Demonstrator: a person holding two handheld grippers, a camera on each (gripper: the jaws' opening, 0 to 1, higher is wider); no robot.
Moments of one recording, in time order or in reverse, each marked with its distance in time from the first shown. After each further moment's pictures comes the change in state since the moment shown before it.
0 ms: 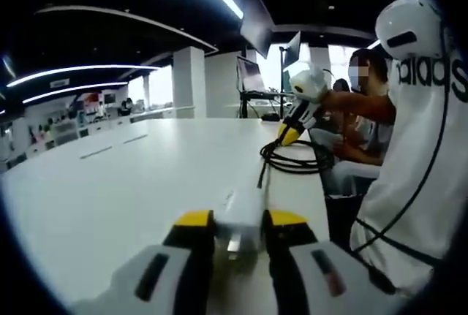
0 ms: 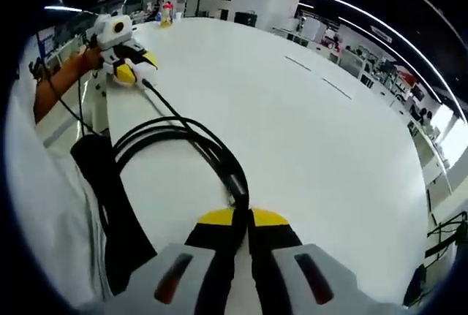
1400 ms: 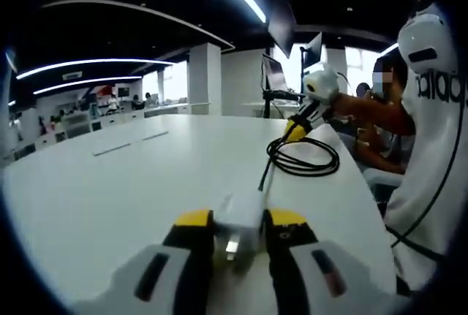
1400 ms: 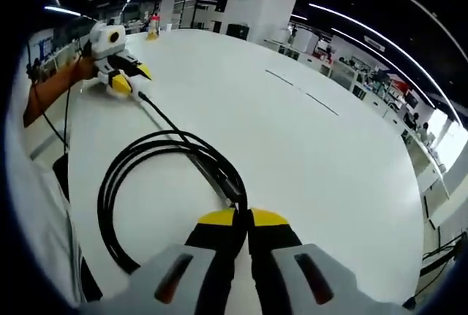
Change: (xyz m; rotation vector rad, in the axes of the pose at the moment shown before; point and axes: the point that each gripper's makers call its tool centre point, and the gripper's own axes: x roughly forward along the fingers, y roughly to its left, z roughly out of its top) left arm 0.029 0.074 0.012 -0.044 0.010 0.076; right arm 0.040 -0.067 0.044 -0.005 -0.081 -0.032
